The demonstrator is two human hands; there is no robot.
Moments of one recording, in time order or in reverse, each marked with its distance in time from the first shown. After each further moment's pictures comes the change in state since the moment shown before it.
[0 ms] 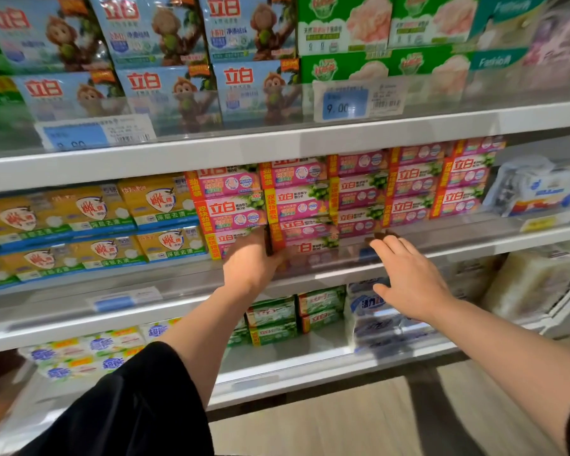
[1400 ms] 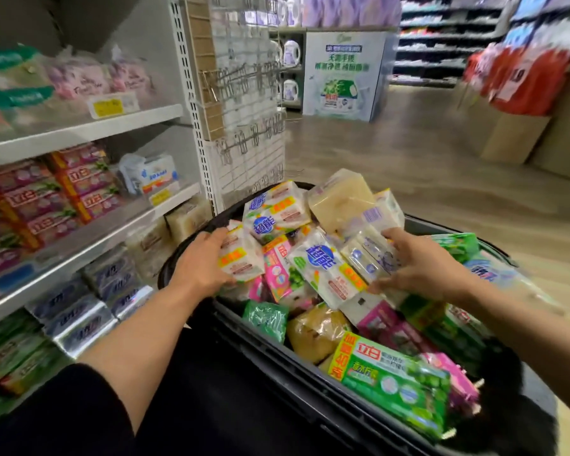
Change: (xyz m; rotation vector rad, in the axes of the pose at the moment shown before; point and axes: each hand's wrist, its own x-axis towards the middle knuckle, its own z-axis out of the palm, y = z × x) left_hand -0.218 0.335 0.086 -0.140 -0.593 0.833; right_hand -0.510 0.154 -0.179 0.279 0.201 0.957
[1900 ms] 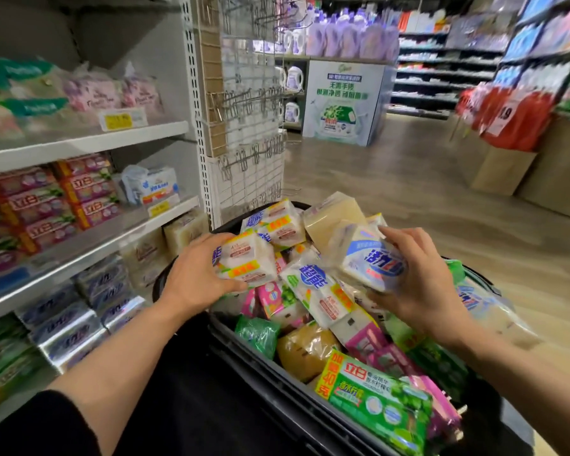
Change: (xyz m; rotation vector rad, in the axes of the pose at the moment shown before) left_hand -0.022 0.020 -0.019 -0.245 0.220 0.116; right_hand -0.016 -0.007 0.000 0.013 0.540 -0.524
